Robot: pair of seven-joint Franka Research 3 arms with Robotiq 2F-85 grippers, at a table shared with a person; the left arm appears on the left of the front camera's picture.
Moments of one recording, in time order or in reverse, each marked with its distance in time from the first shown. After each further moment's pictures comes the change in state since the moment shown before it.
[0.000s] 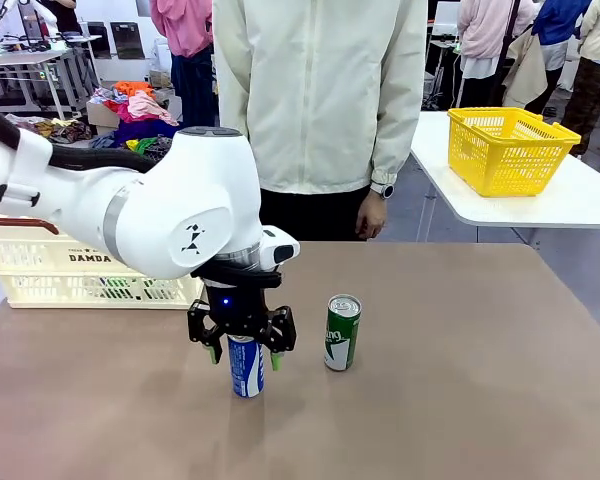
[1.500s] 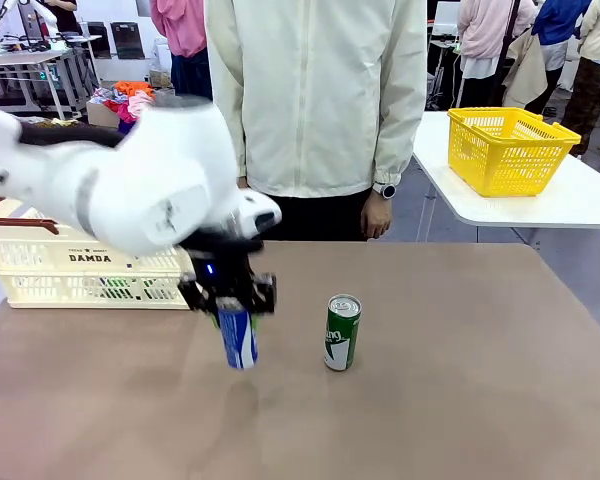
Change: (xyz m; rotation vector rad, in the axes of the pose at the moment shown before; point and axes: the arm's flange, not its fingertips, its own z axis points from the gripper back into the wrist) left arm 0.022 0.034 0.055 -0.034 -0.147 0.045; right arm 0.000 0.000 0.000 0.000 0.000 0.000
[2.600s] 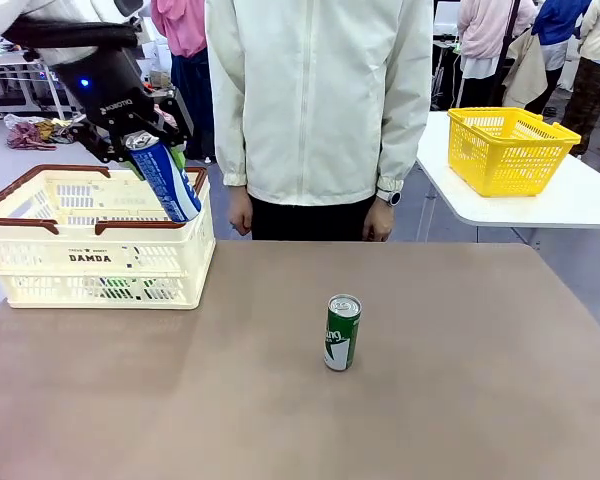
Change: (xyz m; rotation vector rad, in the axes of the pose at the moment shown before) left arm 0.030 0.097 0.207 -0.129 -0.225 0.166; right arm 0.000 0.000 0.000 0.000 0.000 0.000
